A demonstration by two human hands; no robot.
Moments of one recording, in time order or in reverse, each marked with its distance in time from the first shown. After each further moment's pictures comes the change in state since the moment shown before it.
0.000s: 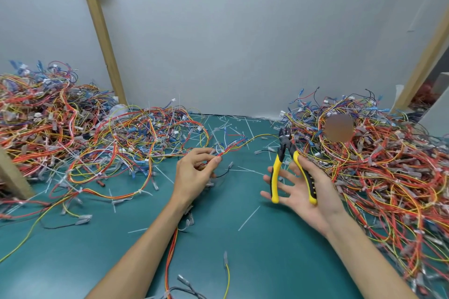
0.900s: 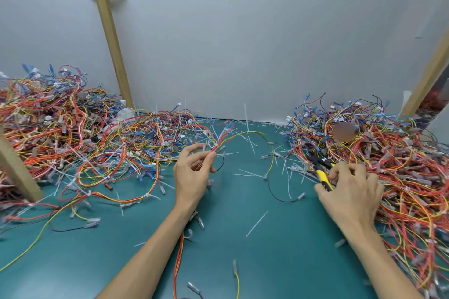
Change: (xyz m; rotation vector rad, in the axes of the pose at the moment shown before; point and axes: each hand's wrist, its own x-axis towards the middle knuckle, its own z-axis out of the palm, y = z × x) left_hand -0.002 0.013 -0.010 -0.051 0.219 0.045; right_hand 0.001 -0.016 -0.038 -1.840 0.963 -0.605
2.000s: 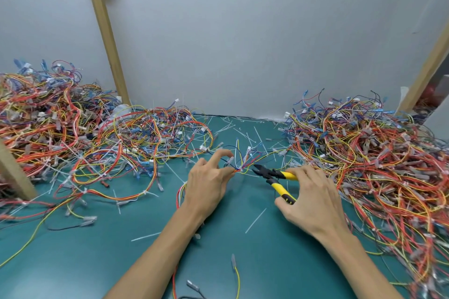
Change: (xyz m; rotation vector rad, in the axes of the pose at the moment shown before) left_hand -0.018 0.003 0.007 0.757 -0.337 0.572; right_hand -0.032 -0.041 -0.003 0.093 -0.234 -0.334
